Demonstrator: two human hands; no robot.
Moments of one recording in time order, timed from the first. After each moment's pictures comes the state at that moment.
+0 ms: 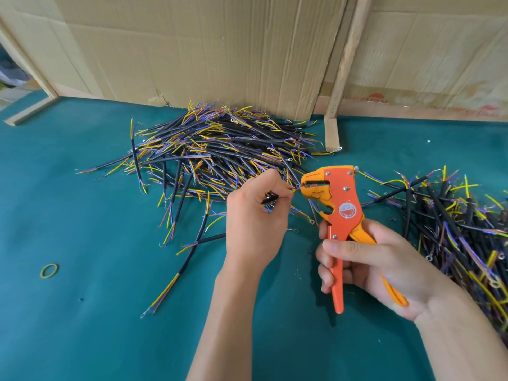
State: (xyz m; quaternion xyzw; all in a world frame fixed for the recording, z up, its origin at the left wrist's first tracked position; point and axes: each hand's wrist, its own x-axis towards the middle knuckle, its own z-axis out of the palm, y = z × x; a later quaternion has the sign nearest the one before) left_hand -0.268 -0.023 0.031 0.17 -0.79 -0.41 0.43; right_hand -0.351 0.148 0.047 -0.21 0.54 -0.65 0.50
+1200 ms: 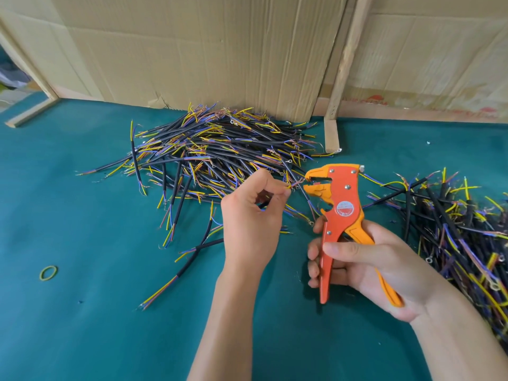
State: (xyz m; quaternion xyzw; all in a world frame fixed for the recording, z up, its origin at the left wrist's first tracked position) left_hand -0.270 -0.024 0.029 0.20 -0.74 -0.47 0.43; right_hand -0.350 0.145 0.043 -0.20 0.50 -0.67 0.51
